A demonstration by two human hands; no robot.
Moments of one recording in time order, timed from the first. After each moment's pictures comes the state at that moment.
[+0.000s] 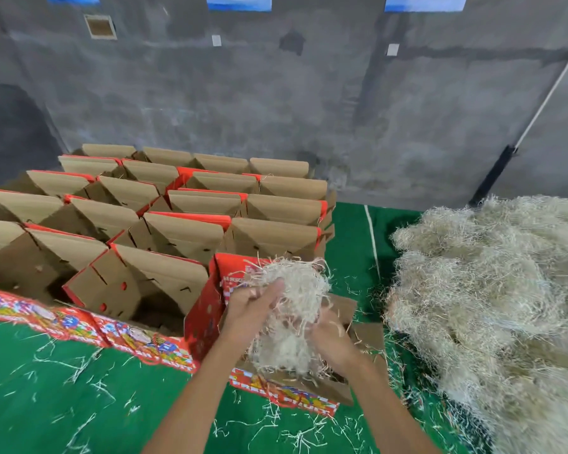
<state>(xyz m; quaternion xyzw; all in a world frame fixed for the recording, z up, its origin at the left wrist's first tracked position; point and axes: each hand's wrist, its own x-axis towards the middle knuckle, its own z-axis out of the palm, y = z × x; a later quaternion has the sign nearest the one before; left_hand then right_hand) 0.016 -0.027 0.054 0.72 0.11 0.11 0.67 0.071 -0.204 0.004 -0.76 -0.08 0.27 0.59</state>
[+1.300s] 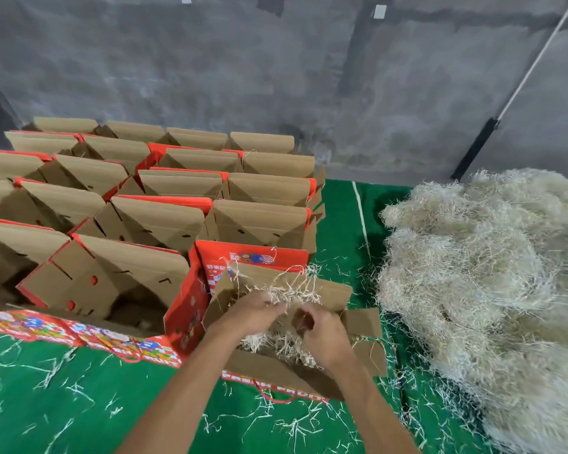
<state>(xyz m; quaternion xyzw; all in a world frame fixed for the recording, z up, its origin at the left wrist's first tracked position) 0.071 -0.018 0.000 0.90 0.13 -0.20 0.37 0.072 -0.207 -0.026 -0.92 -0.14 0.09 0.35</state>
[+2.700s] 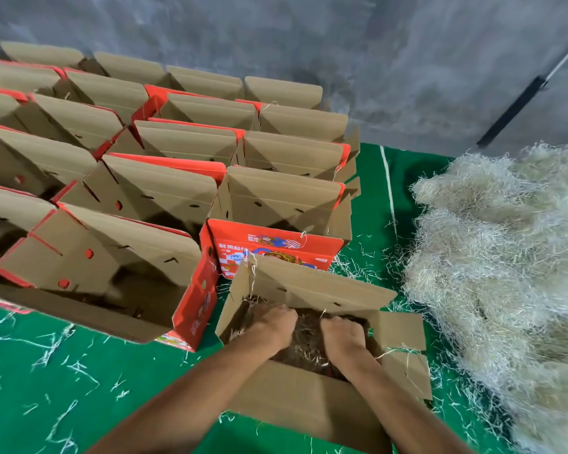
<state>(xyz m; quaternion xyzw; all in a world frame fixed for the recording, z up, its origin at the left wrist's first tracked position) 0.107 -0.023 -0.099 0.96 -0.04 -0.26 0.04 0.124 -0.175 -0.115 -0.96 -0.15 0.23 -0.09</state>
